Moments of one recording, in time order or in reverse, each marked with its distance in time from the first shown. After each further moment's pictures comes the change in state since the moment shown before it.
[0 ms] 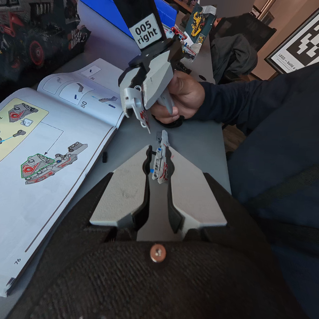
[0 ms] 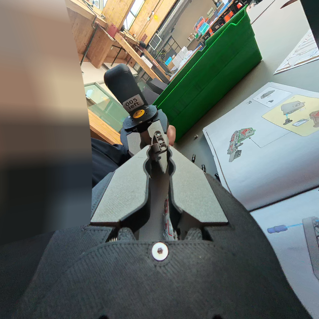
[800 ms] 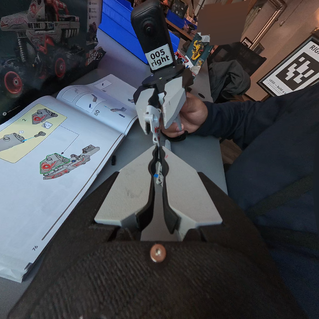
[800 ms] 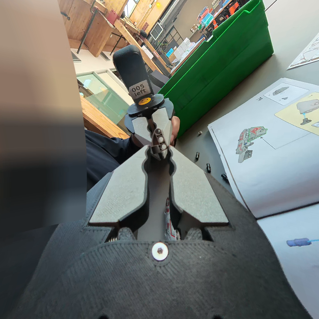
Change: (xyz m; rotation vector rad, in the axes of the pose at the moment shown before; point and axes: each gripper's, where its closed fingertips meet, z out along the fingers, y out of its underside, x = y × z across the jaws) left arm -0.009 -0.013 -0.015 0.092 -0.003 -0.046; right arm -0.006 0.009 0.010 -0.038 0.000 -0.033
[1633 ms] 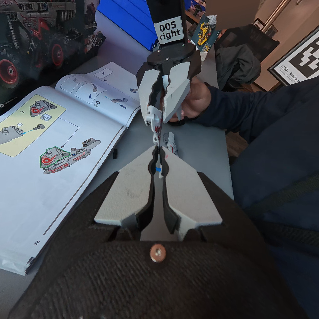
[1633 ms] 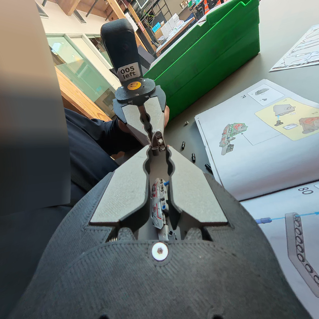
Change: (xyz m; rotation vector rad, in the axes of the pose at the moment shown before) left arm -0.003 0.010 0.003 -0.062 -0.026 0.012; right arm 0.008 0.008 -0.011 -0.110 0.095 -0.131
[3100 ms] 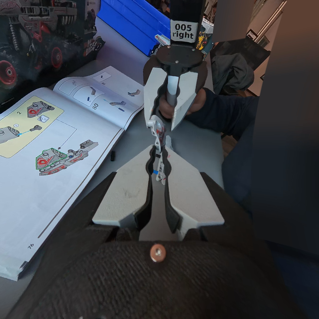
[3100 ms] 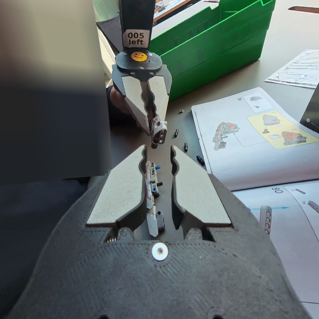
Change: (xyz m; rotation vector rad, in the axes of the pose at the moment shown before) left arm 0.002 -0.004 -0.001 0.026 0.020 -0.023; right arm -0.001 0.014 -0.012 -0.125 0.070 -0.245
